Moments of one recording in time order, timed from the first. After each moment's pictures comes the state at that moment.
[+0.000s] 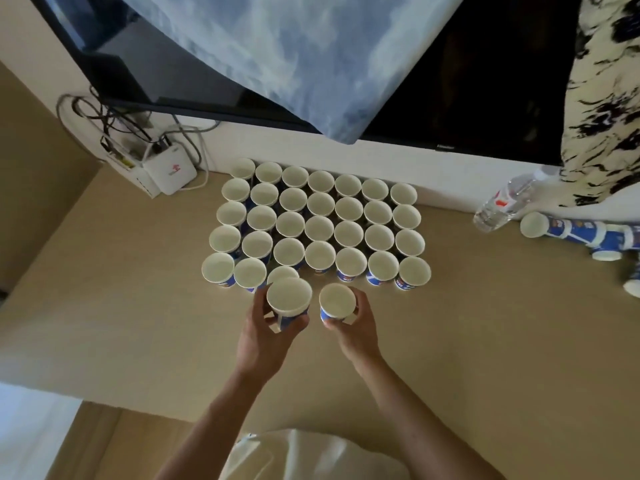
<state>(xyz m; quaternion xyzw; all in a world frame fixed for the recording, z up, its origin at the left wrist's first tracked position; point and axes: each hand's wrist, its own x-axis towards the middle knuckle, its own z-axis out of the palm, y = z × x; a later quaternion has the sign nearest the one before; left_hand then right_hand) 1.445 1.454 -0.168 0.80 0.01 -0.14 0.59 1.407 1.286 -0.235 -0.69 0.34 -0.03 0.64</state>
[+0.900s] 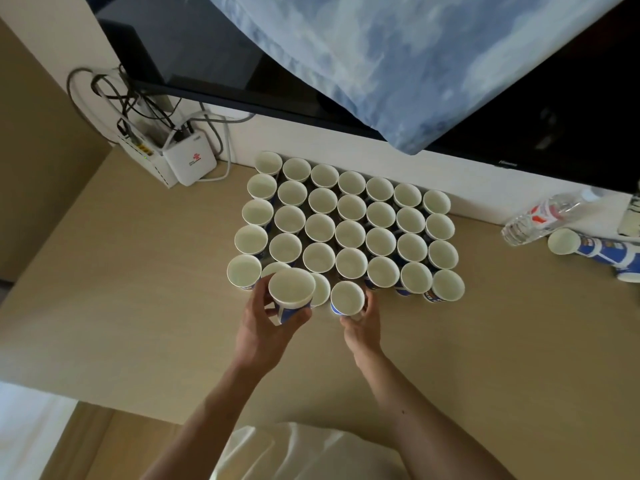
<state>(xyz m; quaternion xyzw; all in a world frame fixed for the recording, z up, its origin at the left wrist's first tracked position) 1.500 1.501 -0.171 0.78 -0.01 -0.12 0.61 1.461 1.320 -0.296 -0.70 0.40 -0.04 0.58</state>
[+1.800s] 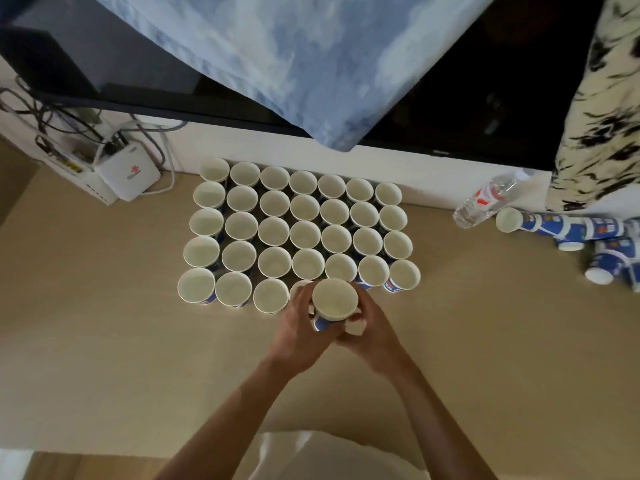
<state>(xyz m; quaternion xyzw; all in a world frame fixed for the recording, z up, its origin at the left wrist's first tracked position) 1.484 1.398 -0.184 0.80 -0.15 -0.22 0.54 1.414 1.251 -0.187 -0.77 0.18 0.01 0.61</state>
